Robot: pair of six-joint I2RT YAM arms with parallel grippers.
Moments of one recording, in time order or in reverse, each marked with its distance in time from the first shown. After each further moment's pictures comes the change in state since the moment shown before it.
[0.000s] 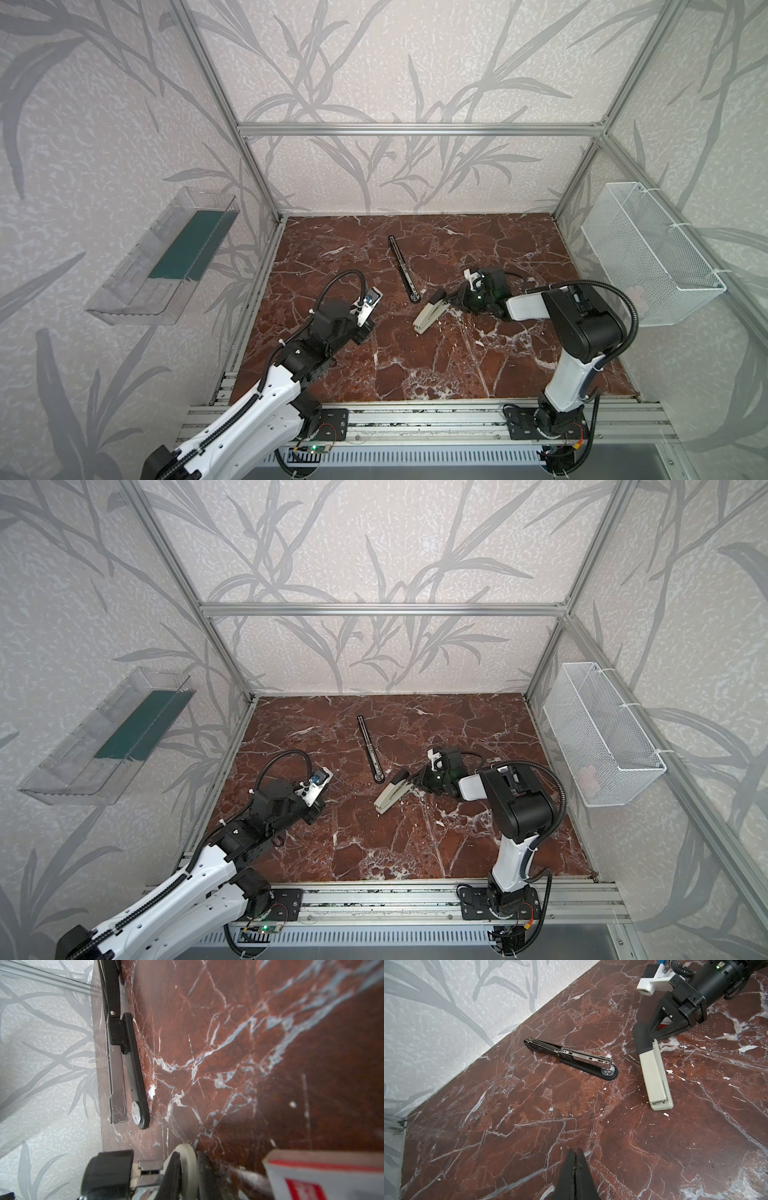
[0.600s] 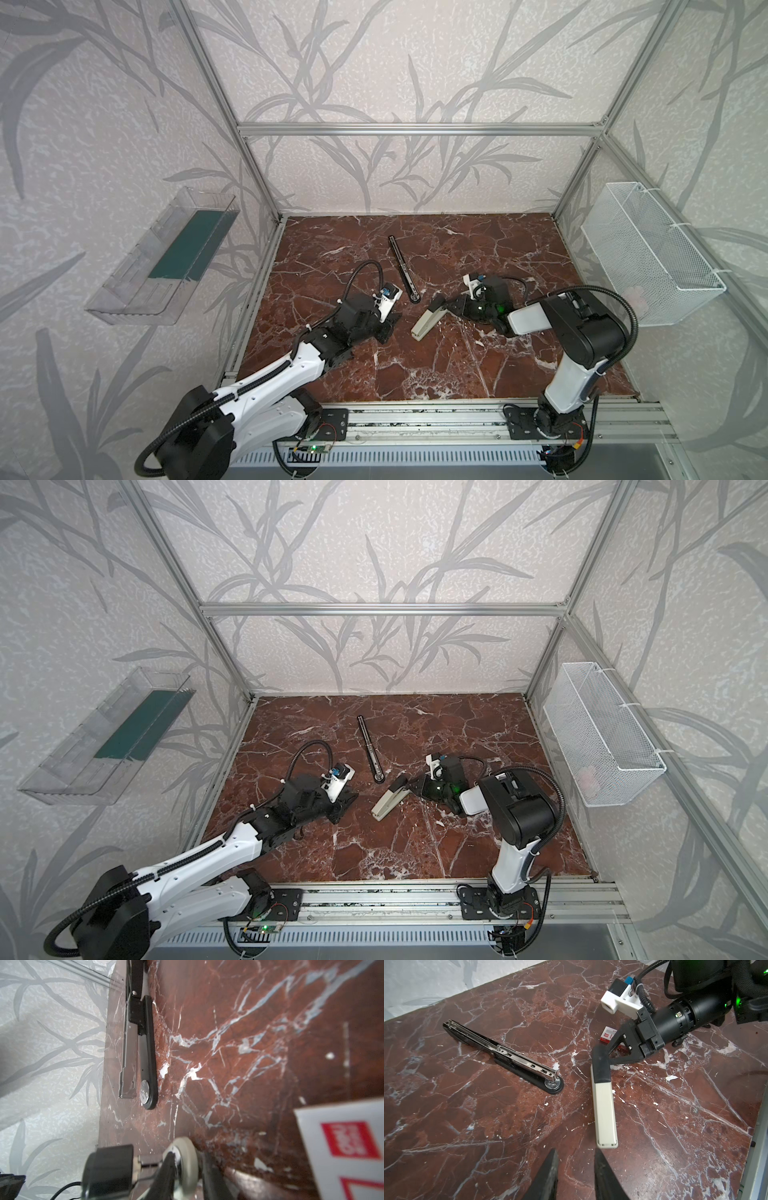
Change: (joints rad) left arm -0.121 0.292 0.035 0.201 0.150 -0.301; right arm 0.056 -0.065 -0.161 0.224 0.038 -0.039
